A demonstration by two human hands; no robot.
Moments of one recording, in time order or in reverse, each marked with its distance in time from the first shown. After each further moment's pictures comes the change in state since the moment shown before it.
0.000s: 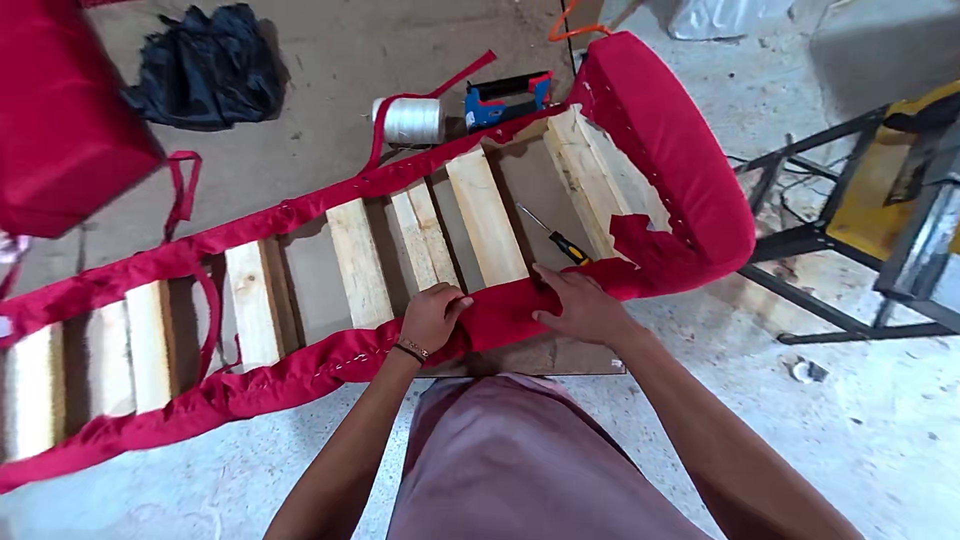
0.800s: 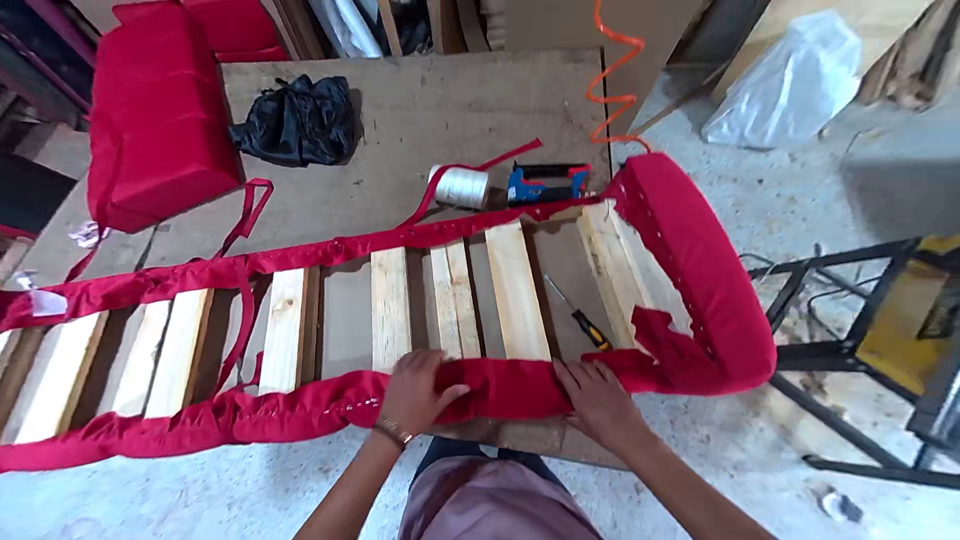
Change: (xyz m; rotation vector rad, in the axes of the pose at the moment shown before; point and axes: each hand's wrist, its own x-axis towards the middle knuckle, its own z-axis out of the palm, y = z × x) left_hand -0.043 -0.002 -0.044 0.231 -0.094 -0.365; right_hand -0.007 0.002 0.015 -0.366 -0.077 -0.128
